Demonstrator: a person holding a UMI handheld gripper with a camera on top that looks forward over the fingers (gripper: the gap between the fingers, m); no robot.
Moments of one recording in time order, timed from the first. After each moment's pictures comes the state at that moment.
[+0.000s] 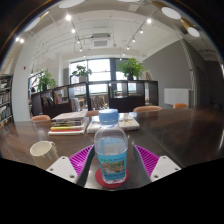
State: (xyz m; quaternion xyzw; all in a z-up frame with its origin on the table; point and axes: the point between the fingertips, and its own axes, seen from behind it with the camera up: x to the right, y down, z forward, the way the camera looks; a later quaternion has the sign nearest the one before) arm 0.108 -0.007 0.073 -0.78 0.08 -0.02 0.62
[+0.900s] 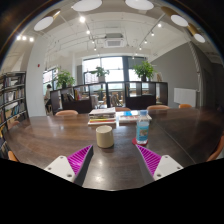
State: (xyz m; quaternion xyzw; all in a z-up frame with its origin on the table) arm -0.049 -0.254 0.142 -0.79 0.03 0.02 0.61
